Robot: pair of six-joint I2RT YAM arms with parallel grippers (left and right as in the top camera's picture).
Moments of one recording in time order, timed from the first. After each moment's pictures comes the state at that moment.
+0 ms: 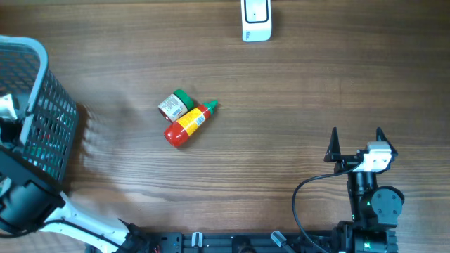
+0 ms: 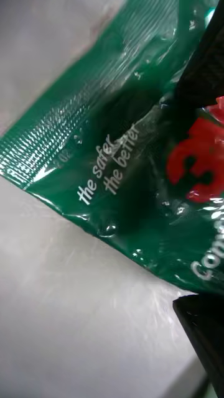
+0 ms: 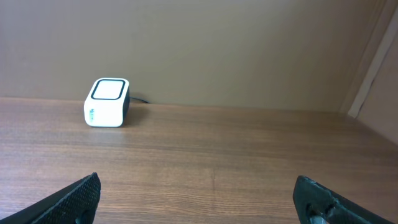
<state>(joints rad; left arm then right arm) 0.85 2.01 1.47 -0.77 0.11 0.36 -0.11 0.02 0.01 0.00 -0.08 -0.07</state>
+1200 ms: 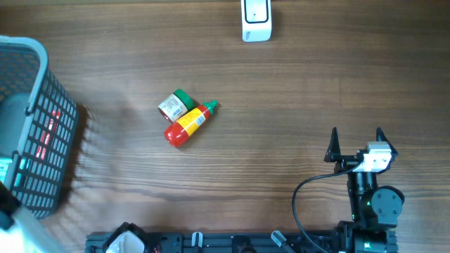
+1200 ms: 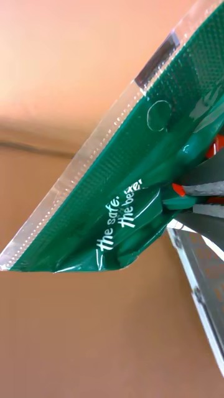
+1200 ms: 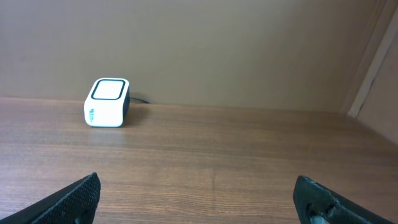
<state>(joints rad) 0.80 1.08 1.60 -0.57 -0.06 -0.09 -0.11 0.02 0.01 0.00 -0.08 -0.07</state>
